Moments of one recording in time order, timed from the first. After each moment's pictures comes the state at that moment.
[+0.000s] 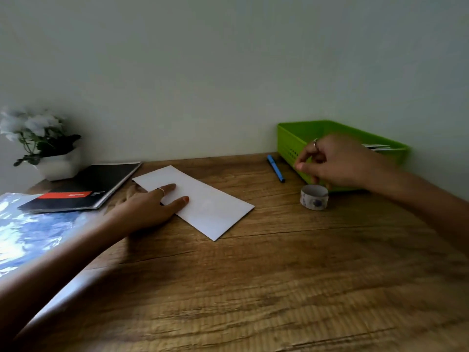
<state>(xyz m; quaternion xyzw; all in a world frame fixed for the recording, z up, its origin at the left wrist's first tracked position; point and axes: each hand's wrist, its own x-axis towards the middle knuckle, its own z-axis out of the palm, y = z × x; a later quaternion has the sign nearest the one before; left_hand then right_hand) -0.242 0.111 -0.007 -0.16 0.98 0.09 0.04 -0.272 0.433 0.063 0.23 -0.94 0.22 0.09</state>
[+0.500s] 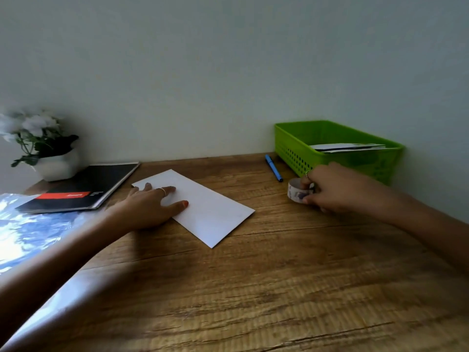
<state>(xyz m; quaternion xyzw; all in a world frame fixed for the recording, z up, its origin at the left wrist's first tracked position) -0.241 0.119 -0.001 -0.12 0.99 0.06 0.06 -0.268 0.439 0.034 0.18 -0.98 0.06 0.04</state>
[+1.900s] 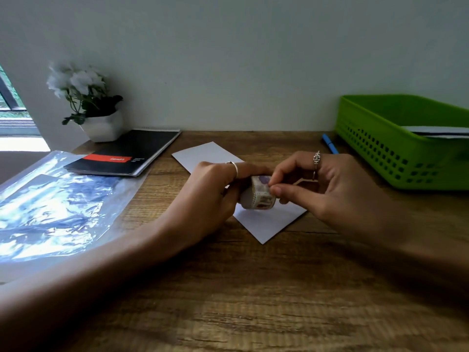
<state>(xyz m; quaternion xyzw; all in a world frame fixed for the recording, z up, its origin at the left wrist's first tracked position) -0.198 0.160 -0.006 0.19 0.90 0.28 -0.27 -0.236 0.346 0.012 0.41 -0.78 0.47 0.04</state>
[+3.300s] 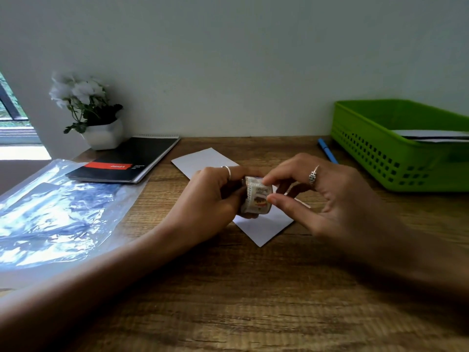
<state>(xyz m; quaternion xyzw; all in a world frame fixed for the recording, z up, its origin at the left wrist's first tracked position) -0.188 0.168 0.003 0.12 0.87 0.45 -0.14 -0.232 0.354 0.008 0.49 -0.78 0.35 0.18</state>
